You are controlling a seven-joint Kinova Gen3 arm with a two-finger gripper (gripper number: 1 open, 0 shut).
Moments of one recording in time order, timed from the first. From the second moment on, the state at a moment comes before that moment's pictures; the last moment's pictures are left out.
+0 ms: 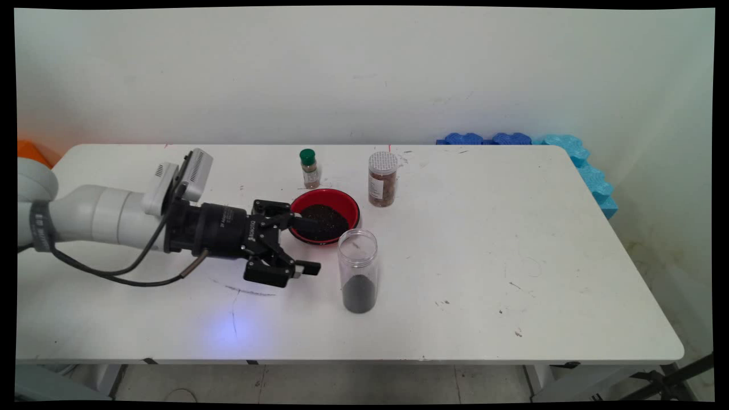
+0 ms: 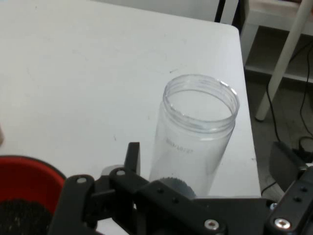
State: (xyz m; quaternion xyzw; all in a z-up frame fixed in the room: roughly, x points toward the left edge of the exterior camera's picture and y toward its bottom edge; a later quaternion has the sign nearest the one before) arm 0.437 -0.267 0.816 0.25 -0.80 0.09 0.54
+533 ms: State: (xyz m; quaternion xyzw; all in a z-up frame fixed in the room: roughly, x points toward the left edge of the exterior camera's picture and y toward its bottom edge) arm 0.421 -0.272 0.802 0.24 -0.79 0.10 0.55
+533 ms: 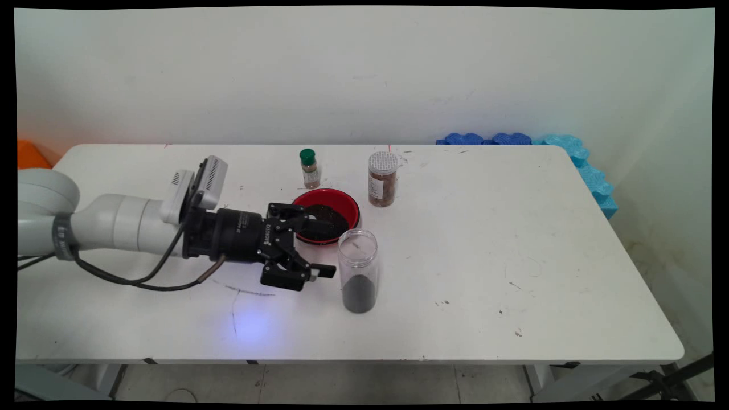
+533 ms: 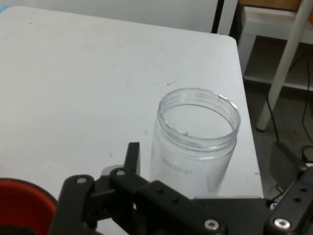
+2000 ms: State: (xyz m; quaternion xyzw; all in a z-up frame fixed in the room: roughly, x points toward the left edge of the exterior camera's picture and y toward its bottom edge) arm 0.386 -0.285 0.784 0.19 -0.81 0.13 0.54
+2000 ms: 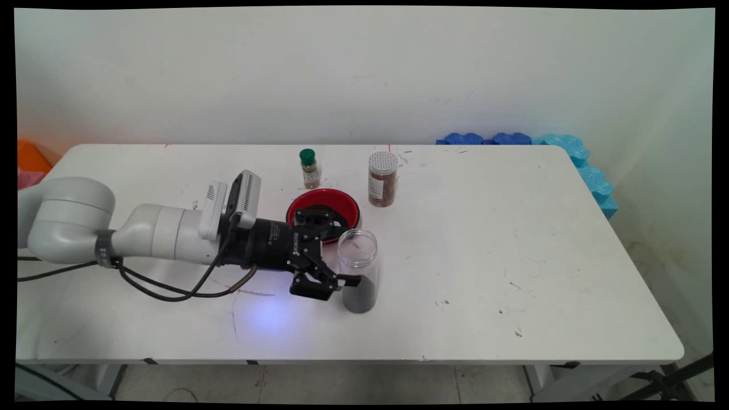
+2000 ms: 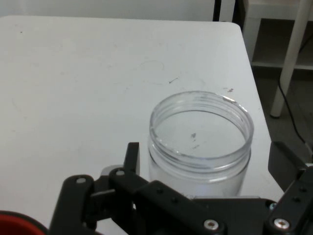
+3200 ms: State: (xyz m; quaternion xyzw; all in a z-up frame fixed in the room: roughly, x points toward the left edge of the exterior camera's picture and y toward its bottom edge) arm 0.375 -0.289 0.785 0.20 -0.82 0.12 0.53
